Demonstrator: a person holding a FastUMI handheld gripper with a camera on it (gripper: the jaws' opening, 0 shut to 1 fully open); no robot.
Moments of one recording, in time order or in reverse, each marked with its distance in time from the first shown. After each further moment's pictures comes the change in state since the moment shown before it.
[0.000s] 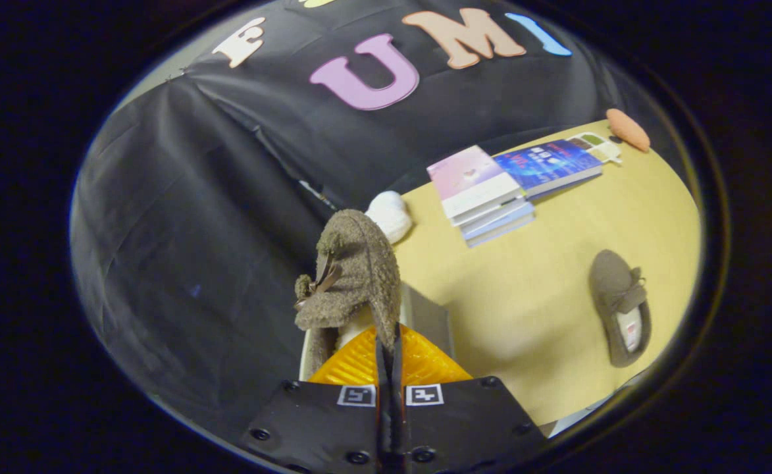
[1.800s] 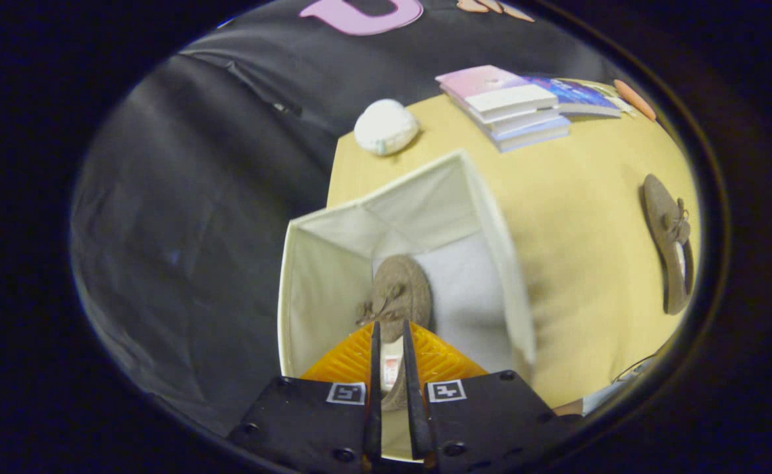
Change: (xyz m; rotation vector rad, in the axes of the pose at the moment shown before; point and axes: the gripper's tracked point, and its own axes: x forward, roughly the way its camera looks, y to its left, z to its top) arm 0.079 0.011 -0.089 0.034 0.200 -0.136
